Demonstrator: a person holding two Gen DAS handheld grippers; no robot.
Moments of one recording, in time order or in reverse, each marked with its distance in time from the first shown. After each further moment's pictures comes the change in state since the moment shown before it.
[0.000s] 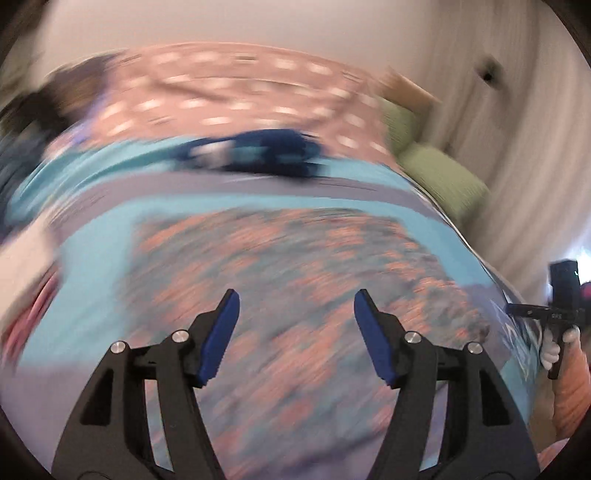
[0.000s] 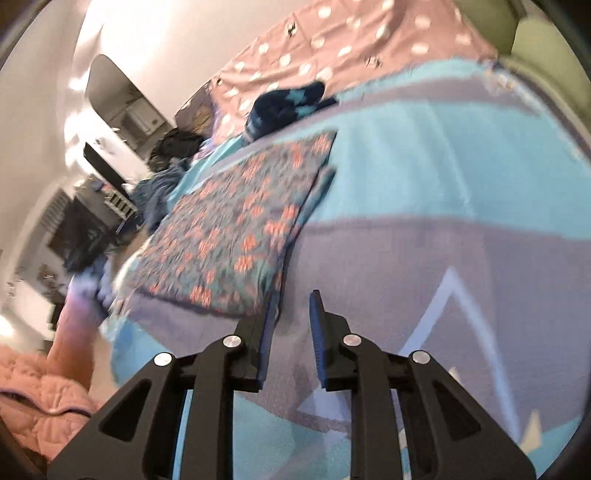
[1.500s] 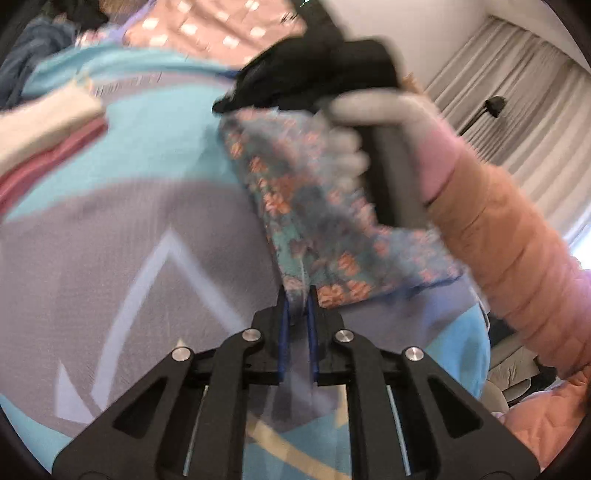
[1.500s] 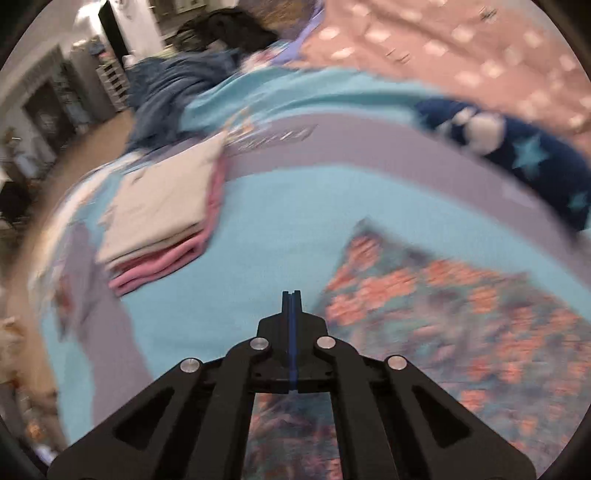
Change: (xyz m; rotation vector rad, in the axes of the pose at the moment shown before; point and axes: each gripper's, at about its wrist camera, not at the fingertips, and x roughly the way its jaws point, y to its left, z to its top) left arm -0.029 0.093 -0.112 -0.195 0.160 -0.223; right arm 0.429 0.362 0.128 -0.376 0.337 -0.088
